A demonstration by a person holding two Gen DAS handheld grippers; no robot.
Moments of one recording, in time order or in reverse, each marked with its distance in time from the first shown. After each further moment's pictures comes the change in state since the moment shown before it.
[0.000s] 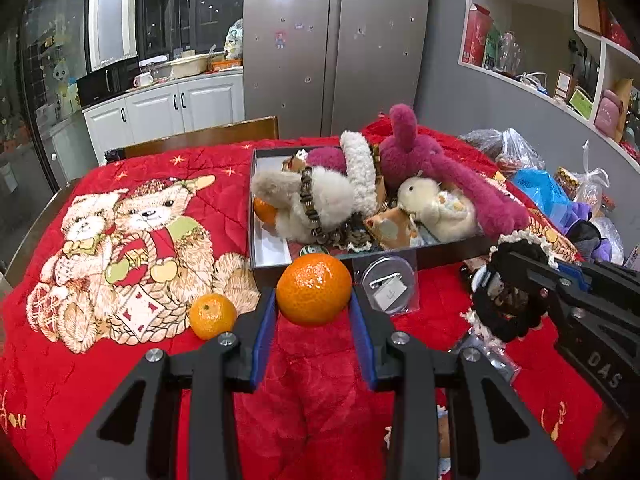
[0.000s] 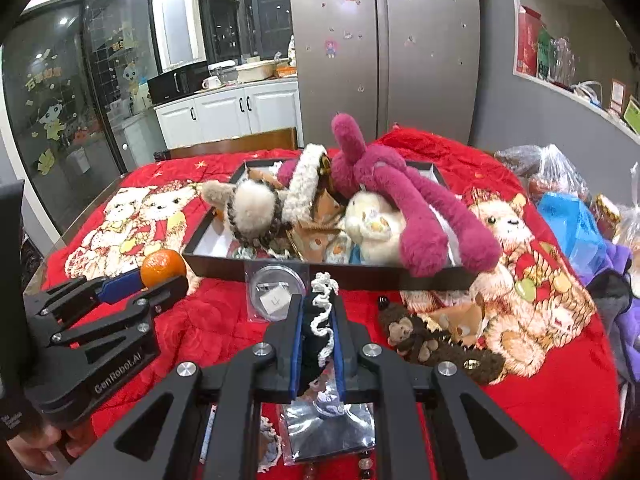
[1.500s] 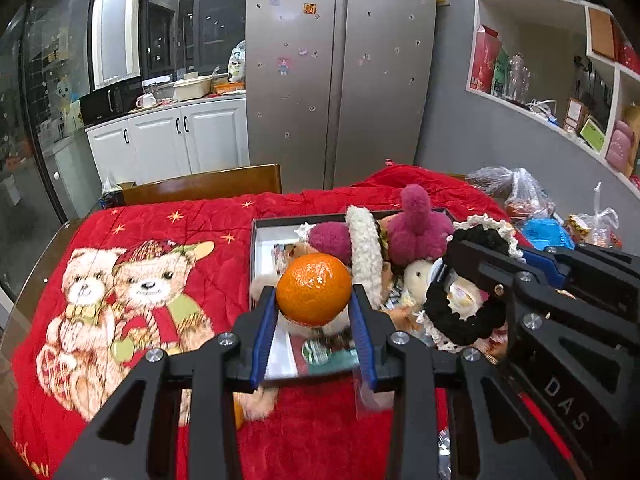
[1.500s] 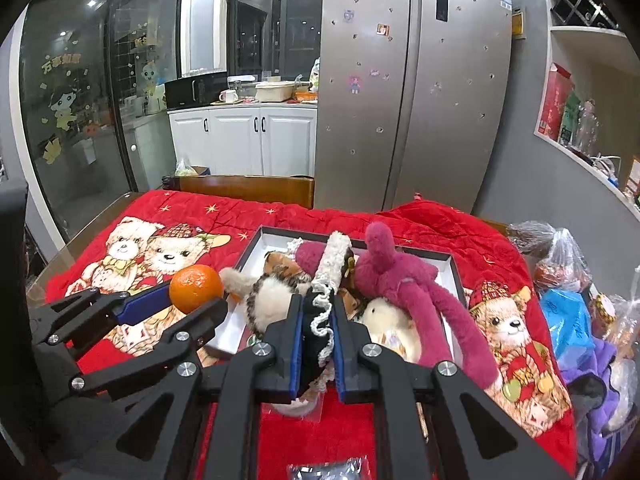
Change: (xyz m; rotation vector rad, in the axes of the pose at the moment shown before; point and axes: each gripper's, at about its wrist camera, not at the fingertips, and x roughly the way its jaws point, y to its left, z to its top) left arm 0.025 0.001 0.086 -0.002 -0.058 0.020; right arm 0.008 0.032 0.091 -0.115 -0.069 -0.015
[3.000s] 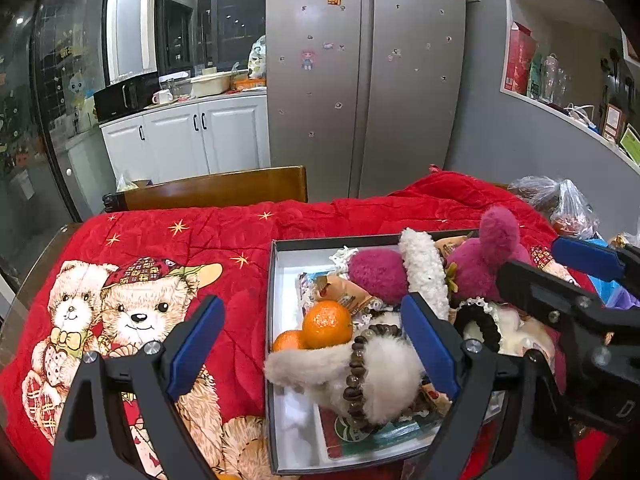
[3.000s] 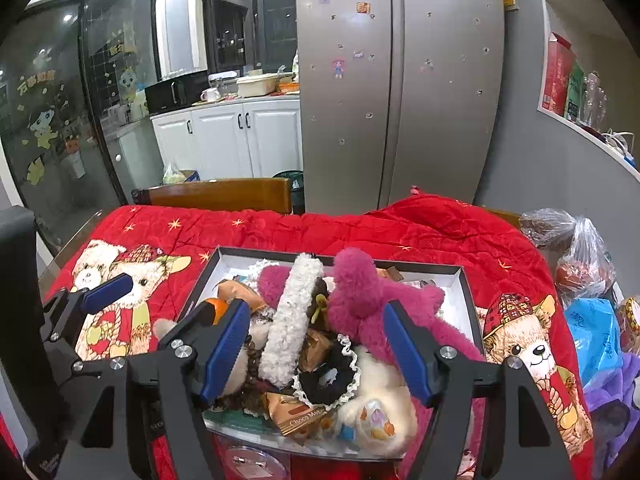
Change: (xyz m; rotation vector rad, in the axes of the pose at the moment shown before) left arm 0.077 0.027 0.020 -0.030 -0.005 0.070; right arm 0.079 -0.038 0.028 0.065 0.038 0.012
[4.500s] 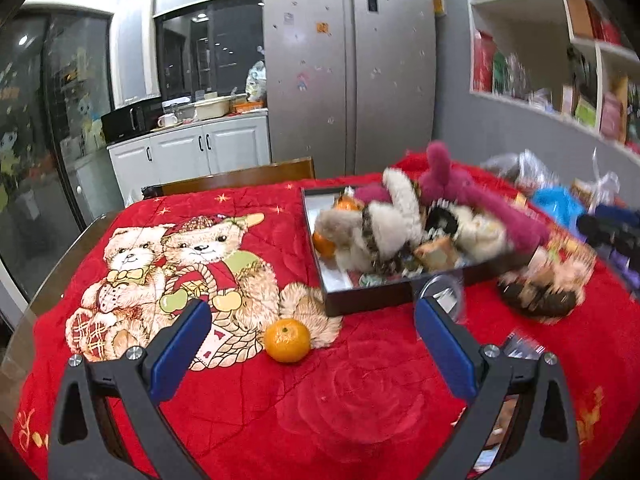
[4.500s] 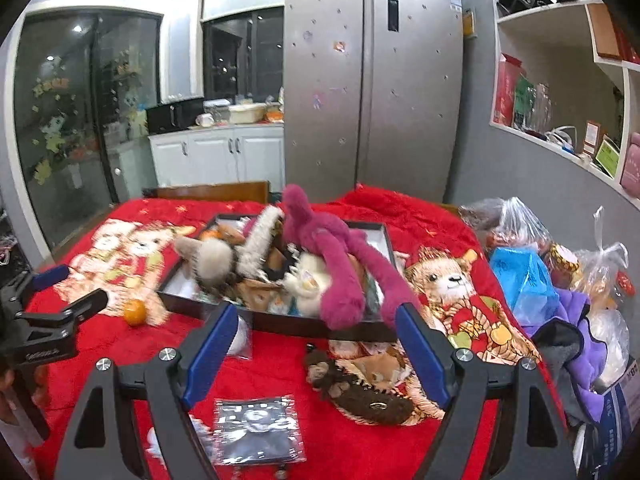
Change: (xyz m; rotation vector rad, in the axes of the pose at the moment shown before) left arm -0.124 0.027 -0.116 0.078 -0.089 0.000; right arm -0.130 -0.040 -0.112 0.003 -0.132 -0.074
